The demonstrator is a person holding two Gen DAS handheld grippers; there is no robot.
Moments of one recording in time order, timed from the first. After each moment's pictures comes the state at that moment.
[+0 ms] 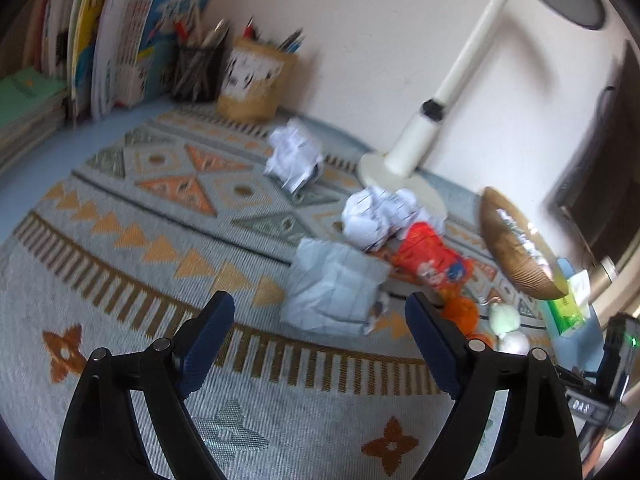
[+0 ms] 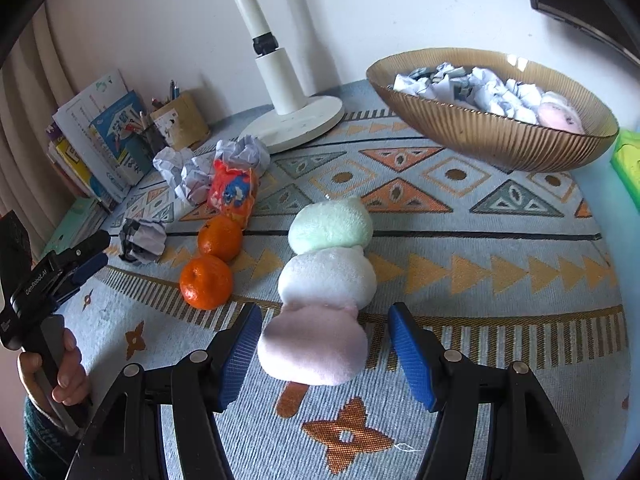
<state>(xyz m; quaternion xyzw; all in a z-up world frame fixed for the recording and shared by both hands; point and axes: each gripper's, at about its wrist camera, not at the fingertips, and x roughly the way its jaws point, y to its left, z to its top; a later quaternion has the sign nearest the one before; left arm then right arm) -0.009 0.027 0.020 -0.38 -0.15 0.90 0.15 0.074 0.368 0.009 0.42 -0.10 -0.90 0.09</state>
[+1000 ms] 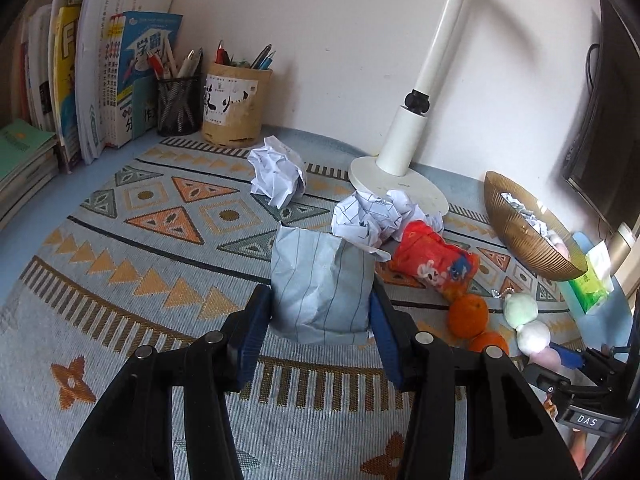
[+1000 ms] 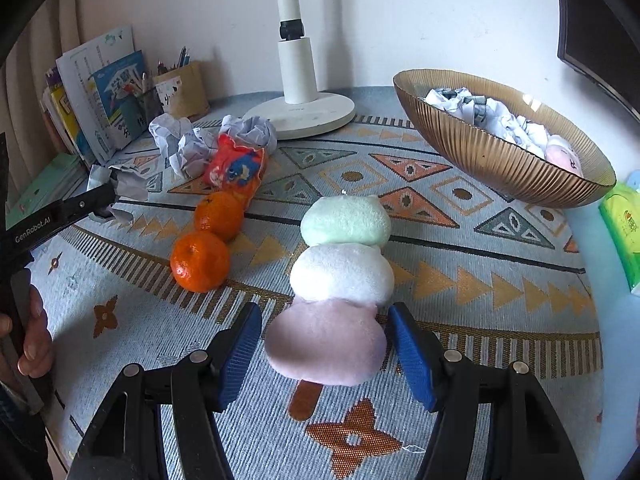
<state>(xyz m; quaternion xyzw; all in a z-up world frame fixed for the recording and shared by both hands) -0.005 0.053 0.031 -0.34 -0.08 0.93 0.14 0.073 0.340 0.010 0.42 -0.01 -0.91 0.06</state>
